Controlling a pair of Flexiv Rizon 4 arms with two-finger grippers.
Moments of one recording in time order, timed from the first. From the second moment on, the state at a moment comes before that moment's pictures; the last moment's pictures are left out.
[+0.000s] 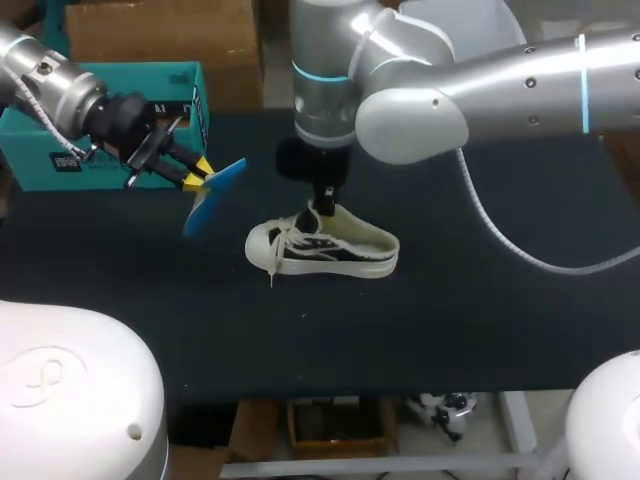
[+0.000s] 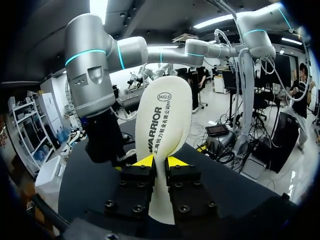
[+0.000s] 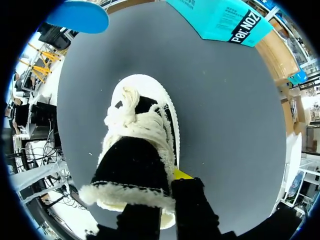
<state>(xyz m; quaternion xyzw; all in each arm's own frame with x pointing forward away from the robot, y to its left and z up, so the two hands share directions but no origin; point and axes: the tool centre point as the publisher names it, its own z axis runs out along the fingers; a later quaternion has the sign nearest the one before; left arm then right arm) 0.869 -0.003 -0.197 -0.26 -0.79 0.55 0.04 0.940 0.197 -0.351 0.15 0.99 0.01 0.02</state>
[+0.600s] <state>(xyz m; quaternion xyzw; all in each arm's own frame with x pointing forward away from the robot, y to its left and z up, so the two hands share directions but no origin) 0.886 -0.049 -0.180 -0.35 -0.74 0.58 0.07 0.907 0.183 -0.331 0.39 0.92 0.02 -0.03</state>
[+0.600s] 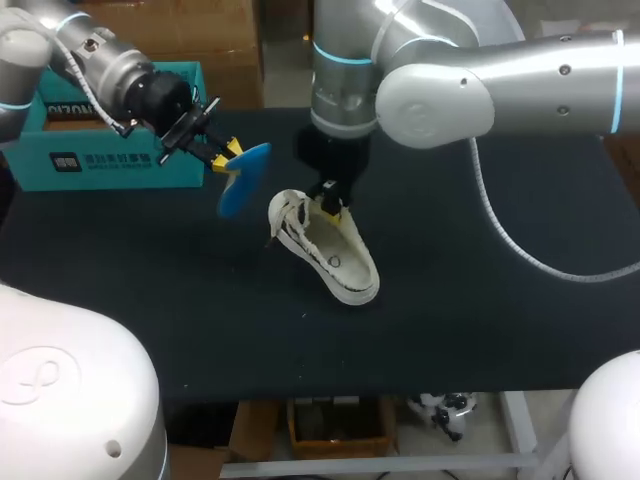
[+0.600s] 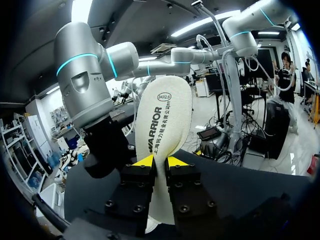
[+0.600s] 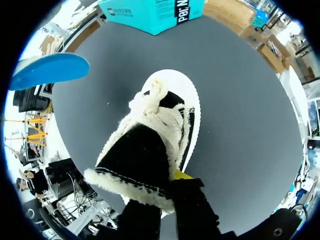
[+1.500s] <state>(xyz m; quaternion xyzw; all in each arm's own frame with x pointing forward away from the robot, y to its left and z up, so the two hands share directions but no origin) 0.882 -0.060 -0.175 -0.45 -0.65 0.60 0.15 0.859 0.176 -0.337 0.59 0.80 0.08 -0.03</state>
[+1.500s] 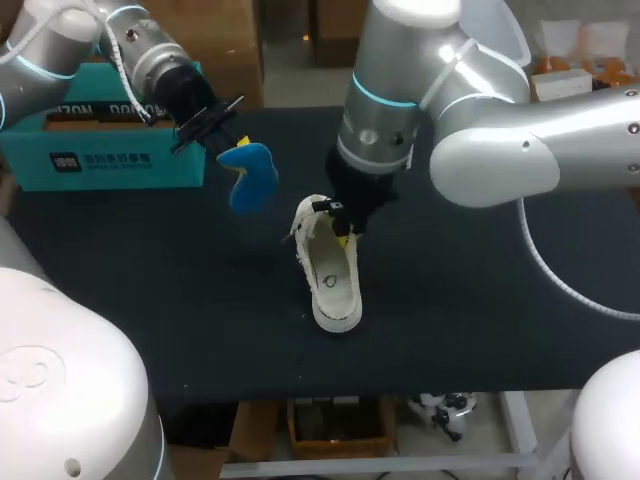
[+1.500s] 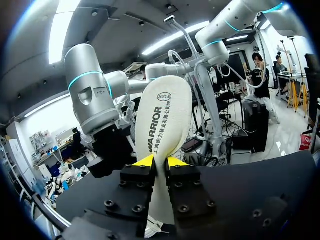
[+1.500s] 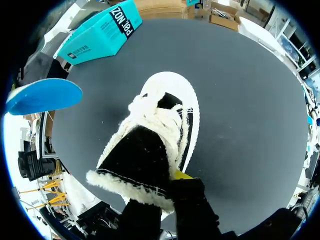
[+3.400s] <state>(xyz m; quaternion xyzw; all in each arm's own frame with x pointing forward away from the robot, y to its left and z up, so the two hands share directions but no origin) 0.783 -0.099 -0.141 -0.51 -0.57 0.59 0.25 0.794 0.115 -0.270 0.64 0.72 0.17 -0.19</state>
